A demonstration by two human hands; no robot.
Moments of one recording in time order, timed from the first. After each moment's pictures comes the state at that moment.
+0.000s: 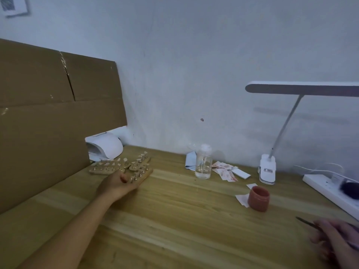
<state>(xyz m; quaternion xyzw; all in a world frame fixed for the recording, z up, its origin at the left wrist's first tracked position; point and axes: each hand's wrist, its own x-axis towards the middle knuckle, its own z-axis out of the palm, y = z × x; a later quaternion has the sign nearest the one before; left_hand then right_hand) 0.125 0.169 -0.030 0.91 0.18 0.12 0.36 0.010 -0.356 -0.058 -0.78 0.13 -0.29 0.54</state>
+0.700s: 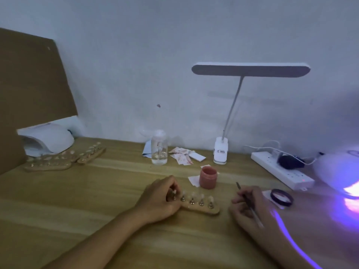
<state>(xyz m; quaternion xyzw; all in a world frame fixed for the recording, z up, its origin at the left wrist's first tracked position) 0.066 -0.064 -0.031 0.90 -0.22 0.04 0.38 -0.016 -0.323 -0.039 -0.87 -0.02 -0.19 0.46</state>
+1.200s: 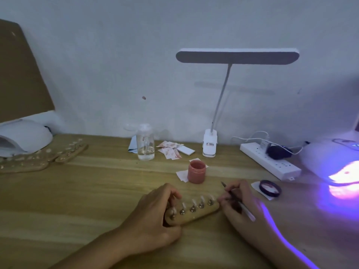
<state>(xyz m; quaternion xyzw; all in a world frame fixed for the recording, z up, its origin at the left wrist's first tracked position) 0.031 -0.075 -0.042 0.89 -0.31 0.06 0.32 -0.015 -0.325 -0.039 -0.90 -0.03 -0.24 0.35</state>
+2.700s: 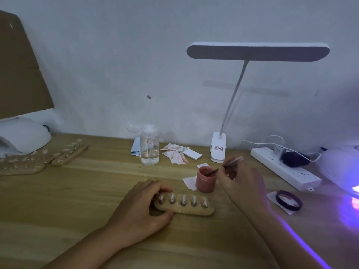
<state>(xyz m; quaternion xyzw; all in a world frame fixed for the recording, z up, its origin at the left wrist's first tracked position) 0.073 -0.047 -0.044 0.89 -0.27 0.13 0.33 0.067 -0.299 -0.004 -0.89 0.04 -0.33 0.30</state>
